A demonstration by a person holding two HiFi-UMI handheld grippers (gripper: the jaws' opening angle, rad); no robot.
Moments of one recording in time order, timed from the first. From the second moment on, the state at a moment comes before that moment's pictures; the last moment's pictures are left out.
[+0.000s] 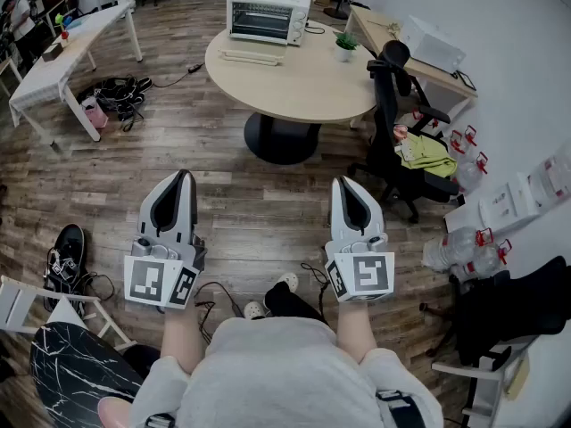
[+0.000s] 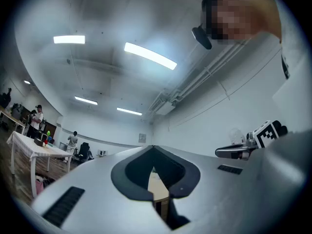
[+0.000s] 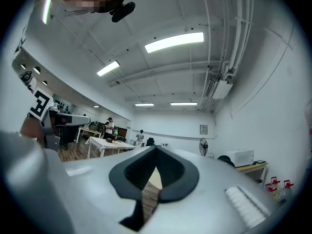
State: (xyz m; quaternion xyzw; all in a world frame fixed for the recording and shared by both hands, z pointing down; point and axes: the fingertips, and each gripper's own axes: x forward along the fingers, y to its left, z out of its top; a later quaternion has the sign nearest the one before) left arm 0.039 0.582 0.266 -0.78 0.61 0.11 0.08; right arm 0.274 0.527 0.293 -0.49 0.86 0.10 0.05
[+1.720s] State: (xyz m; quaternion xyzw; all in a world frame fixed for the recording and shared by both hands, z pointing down) left arm 0.025 0.337 0.230 -0.76 0.62 0.13 0.13; right arm 0.248 0.263 0.271 -0.44 0.88 0.10 0.10
